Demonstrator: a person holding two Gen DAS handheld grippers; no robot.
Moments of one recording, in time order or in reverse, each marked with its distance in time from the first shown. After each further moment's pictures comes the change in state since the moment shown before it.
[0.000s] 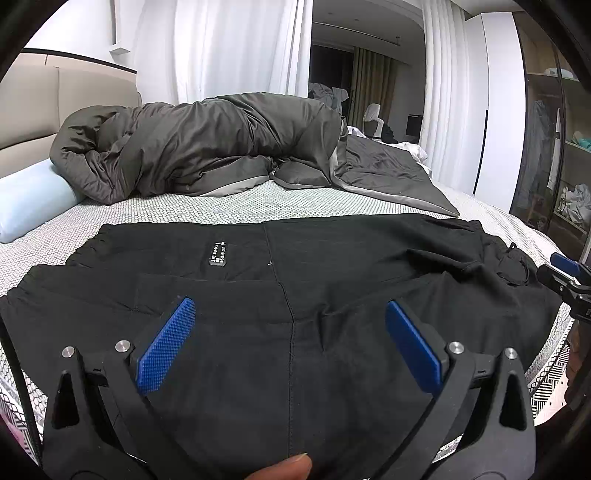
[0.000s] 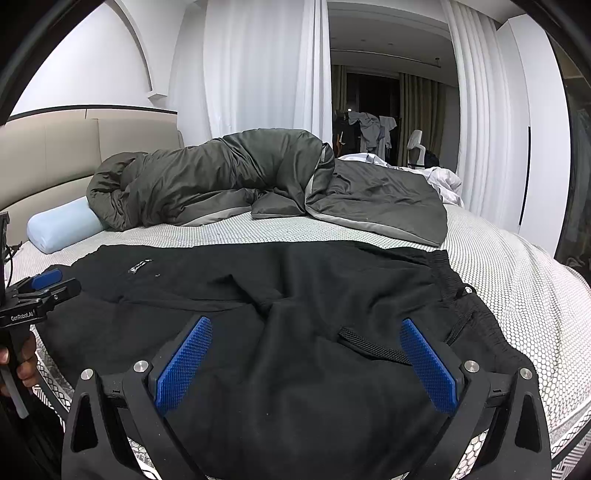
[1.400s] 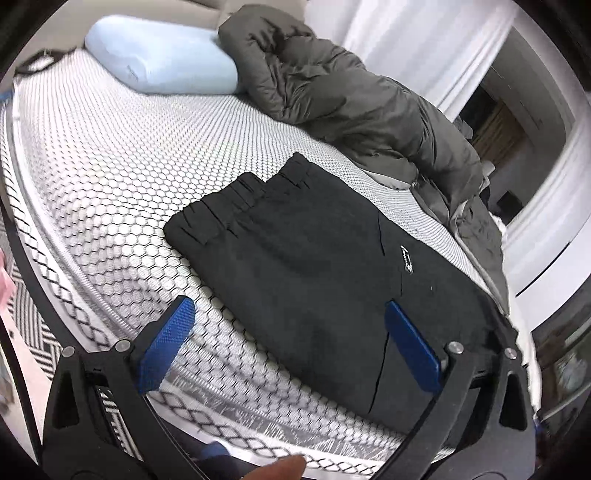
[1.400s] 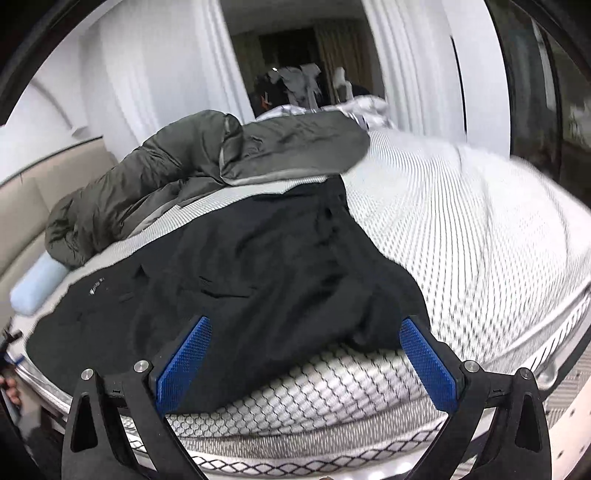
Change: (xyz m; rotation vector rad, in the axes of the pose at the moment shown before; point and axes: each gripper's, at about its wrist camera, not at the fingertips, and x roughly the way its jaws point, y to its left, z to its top) left arm -0.062 0.300 -0.032 -0.606 0.168 0.179; right arm -0.037 -0.149 -0.038 0.341 0.189 -0.092
